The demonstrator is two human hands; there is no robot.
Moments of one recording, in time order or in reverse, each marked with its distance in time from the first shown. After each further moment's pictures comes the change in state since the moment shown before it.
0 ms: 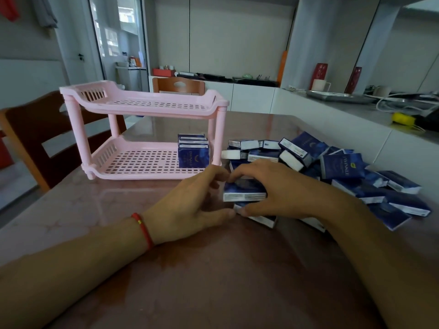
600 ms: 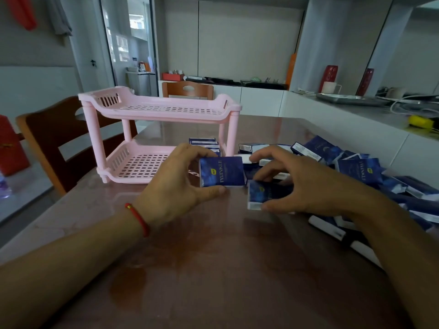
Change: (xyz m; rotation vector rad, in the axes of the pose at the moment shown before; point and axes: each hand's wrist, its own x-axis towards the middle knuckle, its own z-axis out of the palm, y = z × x) left_hand 0.004 -0.021 -0.031 -0.111 0.340 -0.135; right_hand -0.010 0.004 -0.018 0.282 0.086 0.033
